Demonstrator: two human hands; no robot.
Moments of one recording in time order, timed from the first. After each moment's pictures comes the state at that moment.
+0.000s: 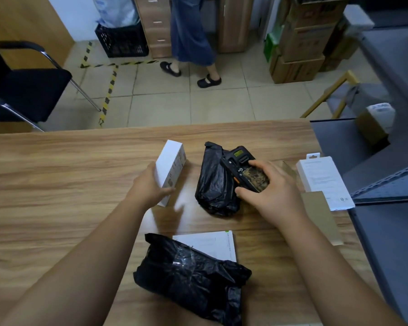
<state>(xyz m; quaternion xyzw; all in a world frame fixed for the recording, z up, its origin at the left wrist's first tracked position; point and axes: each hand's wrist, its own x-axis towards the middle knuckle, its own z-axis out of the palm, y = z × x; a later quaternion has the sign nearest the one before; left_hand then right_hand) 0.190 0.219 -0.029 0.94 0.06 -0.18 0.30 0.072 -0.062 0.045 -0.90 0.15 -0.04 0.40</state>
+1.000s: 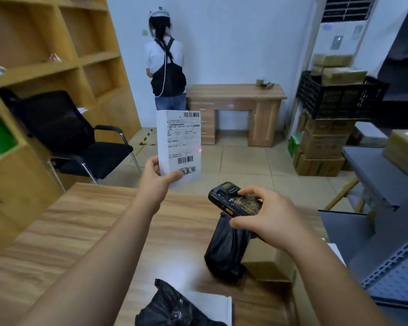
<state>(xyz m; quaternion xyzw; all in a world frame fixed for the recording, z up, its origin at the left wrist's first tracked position) 0.166 0.192 0.175 0.71 0.05 0.10 0.69 0.065 -0.066 0.202 -0.92 -0.02 0.01 0.39</state>
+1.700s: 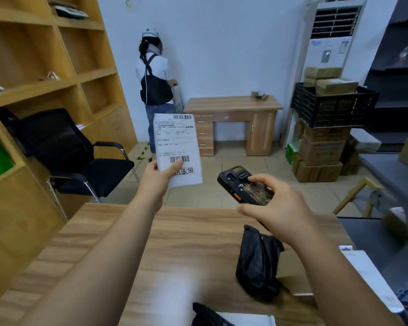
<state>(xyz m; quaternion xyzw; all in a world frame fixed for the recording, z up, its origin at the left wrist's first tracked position) 0.204 0.285 0.212 0.69 0.04 0.06 0.72 0.085 0.029 0.226 -0.90 0.01 -0.12 0.41</state>
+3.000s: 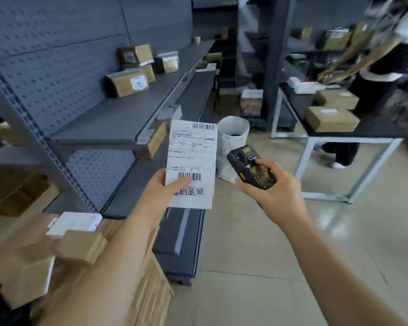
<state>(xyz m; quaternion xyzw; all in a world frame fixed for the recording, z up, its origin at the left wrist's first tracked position) -0.248 -0.068 0.177 0.50 -0.48 -0.52 0.49 -0.505 -0.041 0.178 -0.58 0.62 -0.48 0.23</state>
